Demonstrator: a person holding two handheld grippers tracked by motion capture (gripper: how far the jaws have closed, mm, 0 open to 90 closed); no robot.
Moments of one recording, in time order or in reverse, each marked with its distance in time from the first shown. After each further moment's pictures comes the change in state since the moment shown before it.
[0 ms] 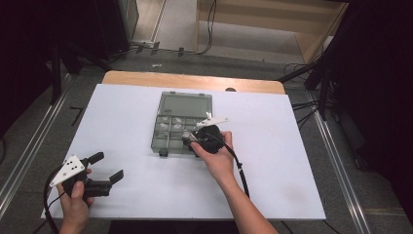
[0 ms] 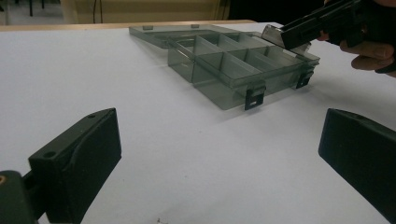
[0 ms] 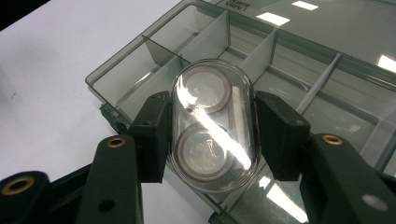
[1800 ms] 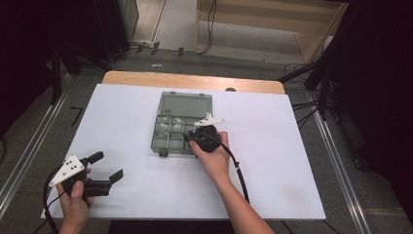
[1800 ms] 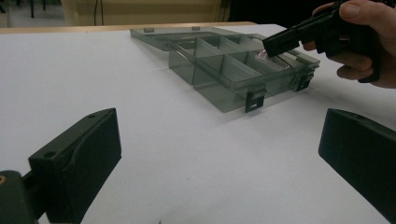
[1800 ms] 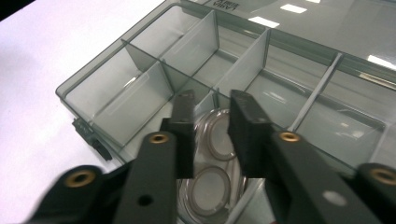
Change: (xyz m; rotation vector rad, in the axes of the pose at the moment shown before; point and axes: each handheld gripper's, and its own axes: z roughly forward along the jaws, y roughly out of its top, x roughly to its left) left arm 0.001 0.002 -0.001 -0.010 0.004 -0.003; right arm -0.003 -0.003 0.017 -0.021 -0.033 0.007
